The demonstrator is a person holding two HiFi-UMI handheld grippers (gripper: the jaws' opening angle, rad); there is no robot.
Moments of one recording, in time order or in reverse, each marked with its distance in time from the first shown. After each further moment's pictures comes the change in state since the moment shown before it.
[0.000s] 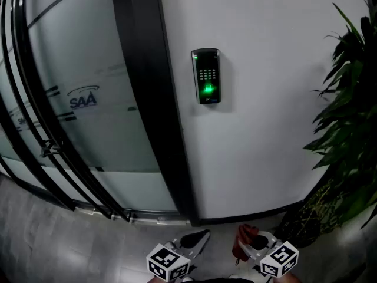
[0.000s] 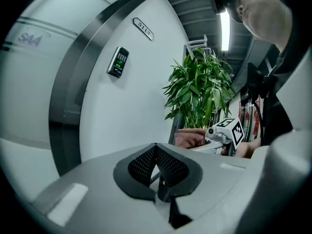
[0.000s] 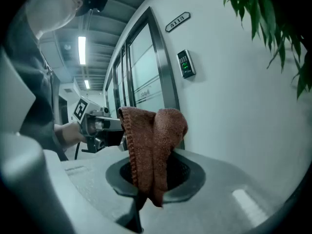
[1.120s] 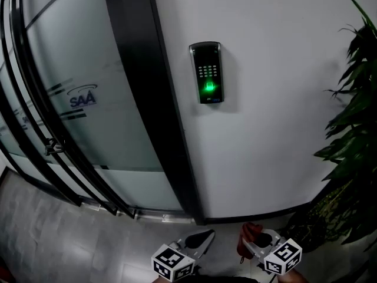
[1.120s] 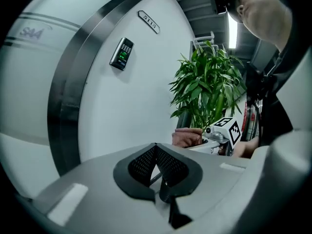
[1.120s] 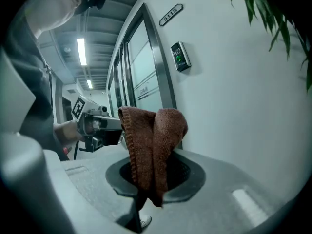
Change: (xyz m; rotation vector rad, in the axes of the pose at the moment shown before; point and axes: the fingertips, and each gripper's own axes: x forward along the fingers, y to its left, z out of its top) left arm 0.049 0.019 -0.006 -0.026 0.019 0.039; right arm 0.019 -0.058 -0.003 -0.003 0.028 0.043
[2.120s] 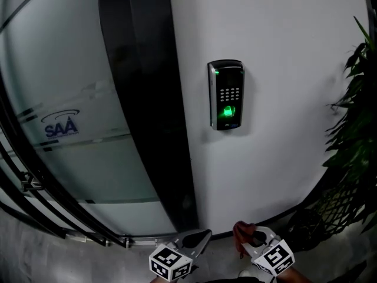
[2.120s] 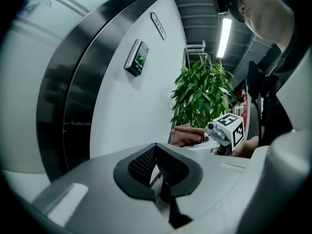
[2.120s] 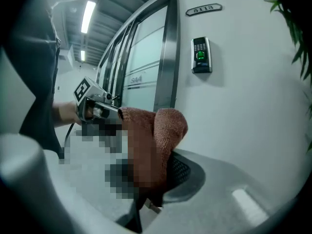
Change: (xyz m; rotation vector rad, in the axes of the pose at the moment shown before) left arm -0.001 0.137 0.054 0.058 -0.014 -0.205; right arm 0.130 -0.008 0.066 -0.264 0.053 -0.254
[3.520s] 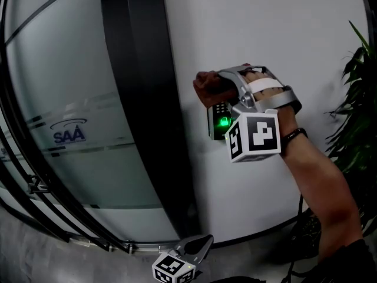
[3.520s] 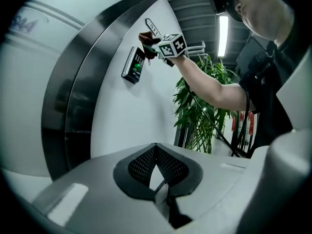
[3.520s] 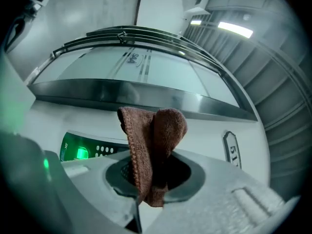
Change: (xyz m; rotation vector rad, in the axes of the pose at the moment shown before) left arm 0.002 -0.015 0.018 0.049 -0.064 0.090; right arm 0.018 -0.161 0.443 -1.404 -0.081 -0.761
